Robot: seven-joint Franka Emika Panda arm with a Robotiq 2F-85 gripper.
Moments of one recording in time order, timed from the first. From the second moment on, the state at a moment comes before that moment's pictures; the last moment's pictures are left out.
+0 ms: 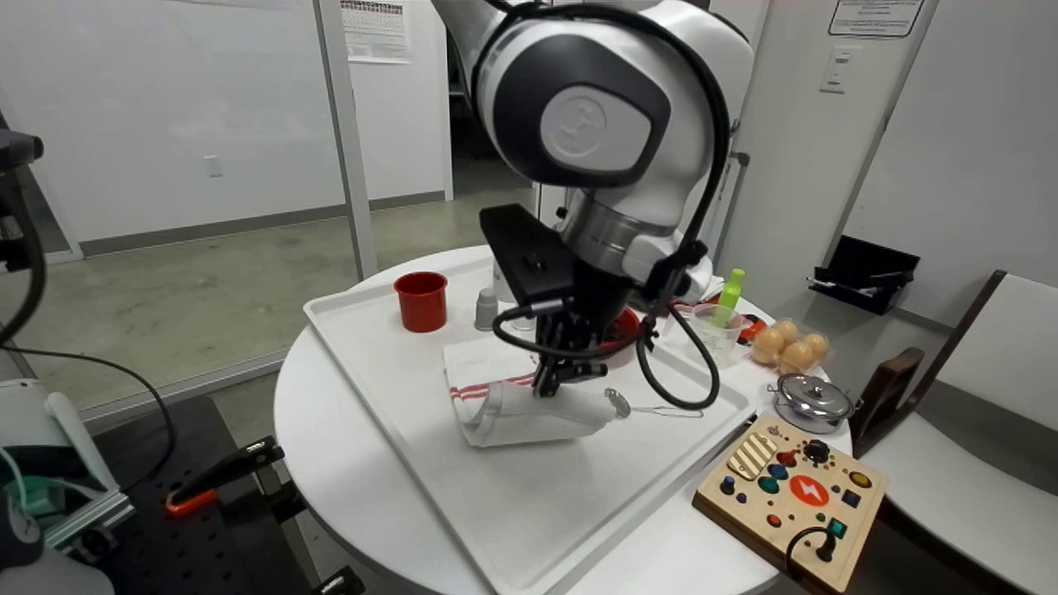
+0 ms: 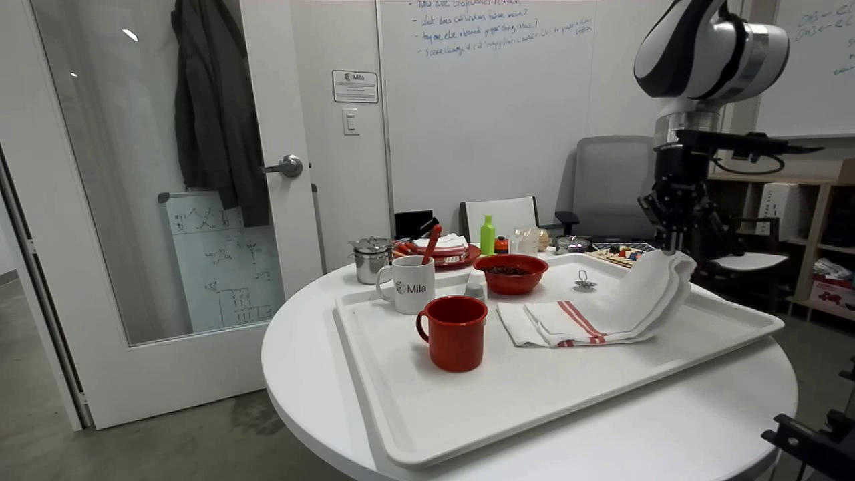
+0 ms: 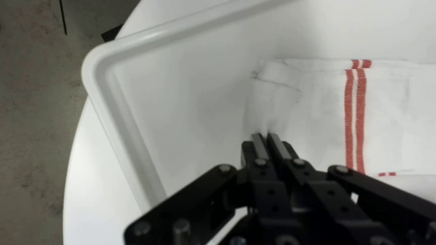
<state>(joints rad) -0.23 0.17 -0.12 -2.33 0.21 2.28 -0.05</state>
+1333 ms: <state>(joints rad) 0.01 0.44 -0.01 -1.93 0.16 2.02 0.15</state>
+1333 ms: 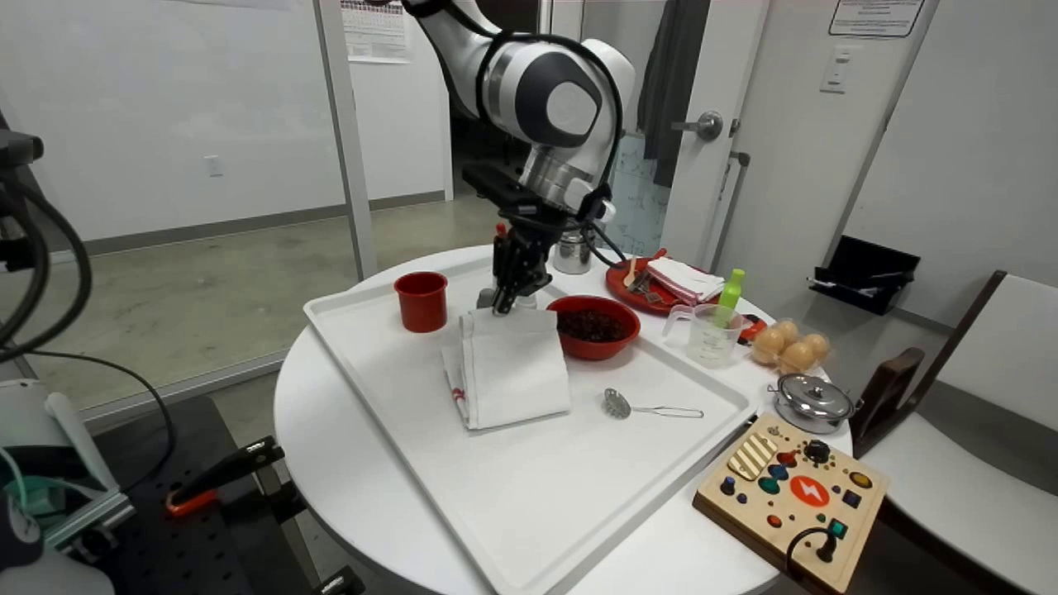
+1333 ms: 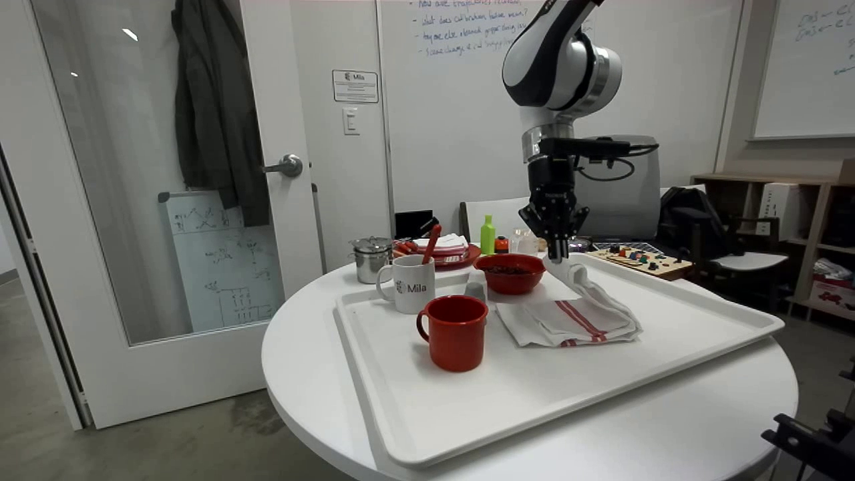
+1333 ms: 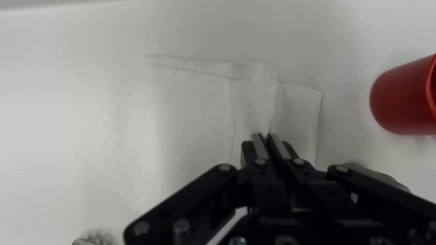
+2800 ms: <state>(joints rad) 0.03 0.26 -0.12 -2.03 -0.04 2.02 0.26</state>
